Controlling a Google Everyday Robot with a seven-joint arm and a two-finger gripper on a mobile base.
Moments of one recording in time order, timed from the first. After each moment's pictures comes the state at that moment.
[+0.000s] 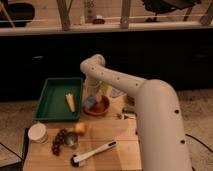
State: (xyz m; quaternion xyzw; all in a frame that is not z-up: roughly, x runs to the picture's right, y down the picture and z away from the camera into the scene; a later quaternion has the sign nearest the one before) arm -0.068 0.056 0.881 -0.29 -0.19 -0.38 0.86
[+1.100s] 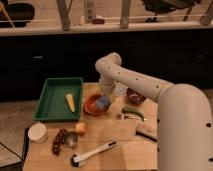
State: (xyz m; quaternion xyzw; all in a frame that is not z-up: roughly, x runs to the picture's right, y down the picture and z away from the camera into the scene) arm 0.018 0.046 0.860 -0.30 -0.15 -0.34 0.88
